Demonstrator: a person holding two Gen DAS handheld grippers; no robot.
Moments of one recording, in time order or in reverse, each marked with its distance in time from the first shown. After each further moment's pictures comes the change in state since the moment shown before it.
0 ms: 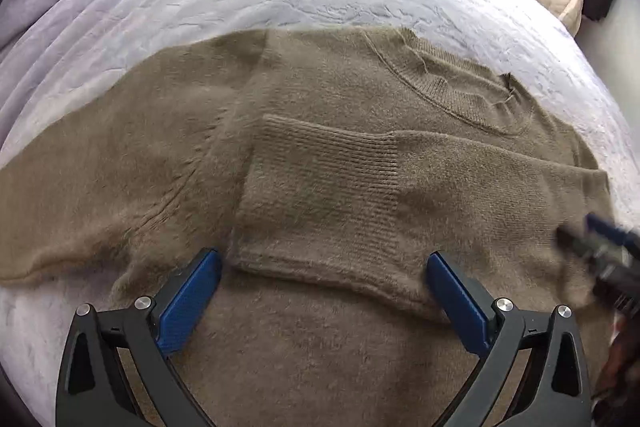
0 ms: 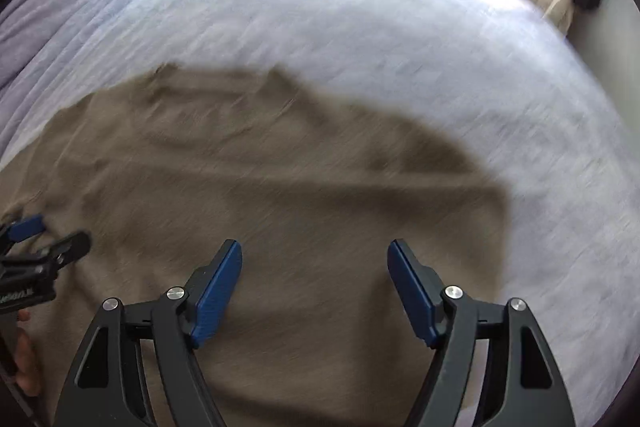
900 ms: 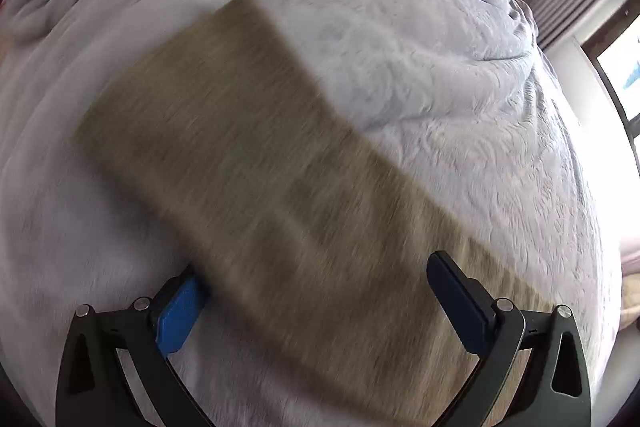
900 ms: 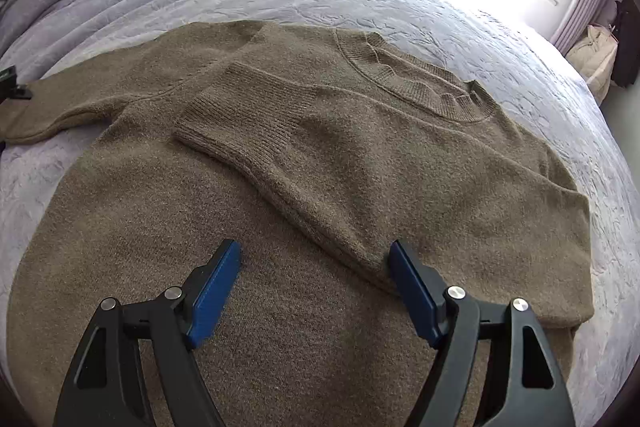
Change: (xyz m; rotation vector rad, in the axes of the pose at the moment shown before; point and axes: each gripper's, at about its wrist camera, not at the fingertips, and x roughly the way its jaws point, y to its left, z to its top) left arm -0.049 0.391 -0.038 -0.860 -0.174 0.165; right arm -0.013 0.162 -0.051 -0.224 -0.092 -0.029
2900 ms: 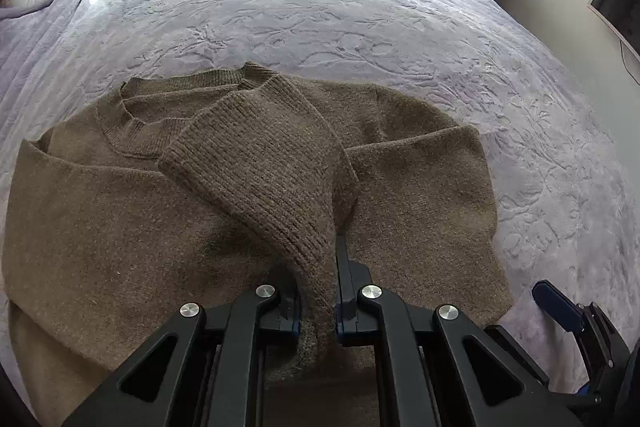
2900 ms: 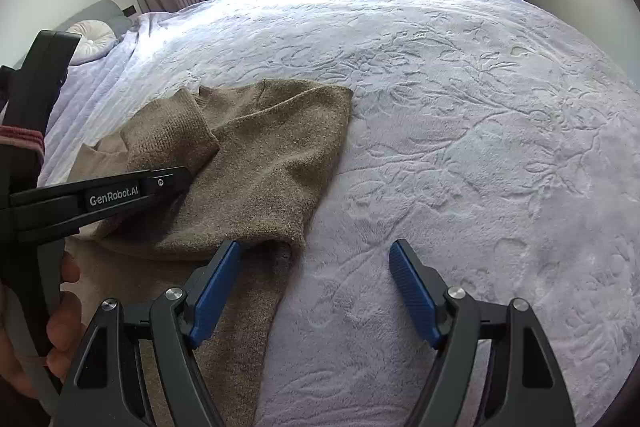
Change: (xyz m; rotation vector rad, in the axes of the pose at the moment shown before) left arm -0.090 -0.415 -0.428 1.092 0.203 -0.310; right arm -0.032 -0.266 -0.106 0.475 -0.126 0.068
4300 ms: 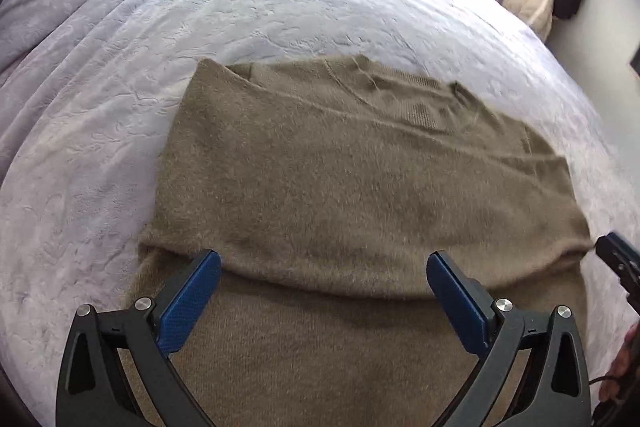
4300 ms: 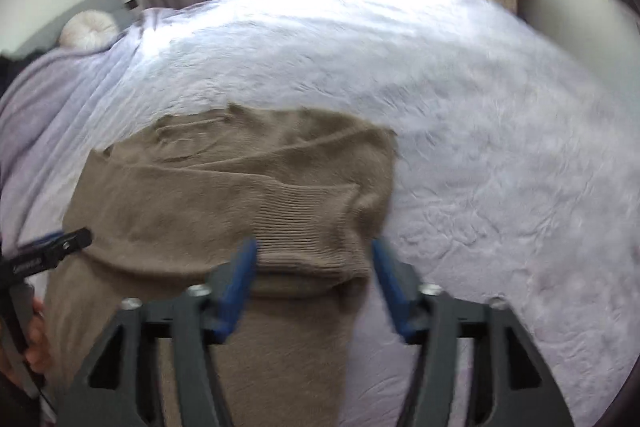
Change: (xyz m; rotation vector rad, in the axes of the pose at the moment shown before) left arm -0.054 0.167 -0.060 -0.146 -0.052 0.096; right arm -0.025 0.076 0.014 -0.091 -0.033 -0.066
